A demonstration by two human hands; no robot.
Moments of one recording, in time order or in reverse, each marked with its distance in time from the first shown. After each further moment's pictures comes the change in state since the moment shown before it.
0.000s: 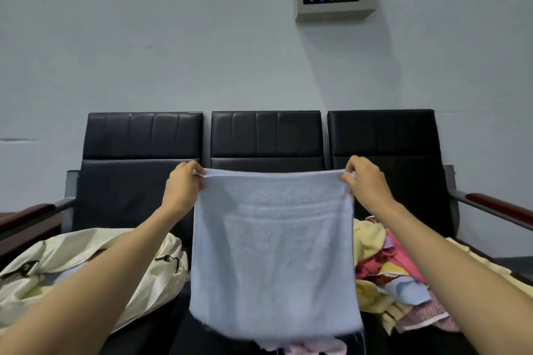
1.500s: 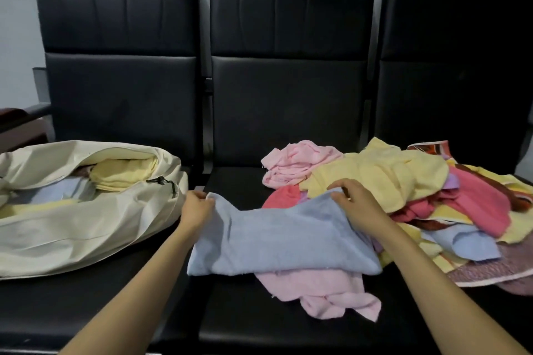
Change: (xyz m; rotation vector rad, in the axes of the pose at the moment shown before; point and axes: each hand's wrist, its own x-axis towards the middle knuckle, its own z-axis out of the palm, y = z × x) left_hand -0.113 -0.169 0.176 -0.248 -0.240 -0.808; right_hand -0.095 0.079 0.201 0.308 -0.539 0.172
